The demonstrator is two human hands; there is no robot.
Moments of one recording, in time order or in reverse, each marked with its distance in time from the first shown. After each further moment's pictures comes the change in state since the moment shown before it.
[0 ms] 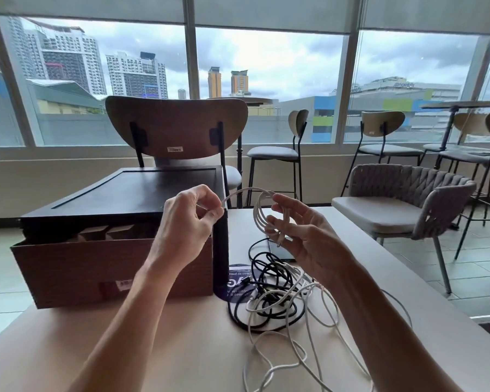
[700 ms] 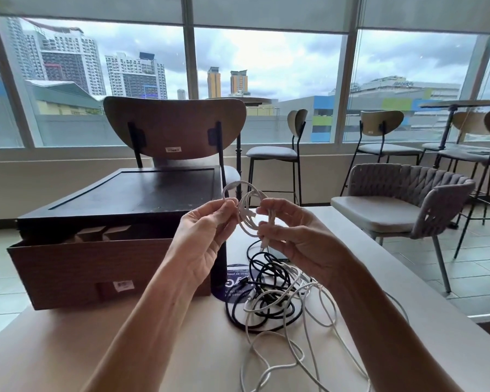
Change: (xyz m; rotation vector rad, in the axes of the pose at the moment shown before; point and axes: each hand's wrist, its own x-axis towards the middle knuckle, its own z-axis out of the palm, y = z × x) left_hand -0.006 0.025 0.027 -1.197 -0.044 -0.694; right_hand -0.002 -0.005 0.004 -0.100 -0.156 0.060
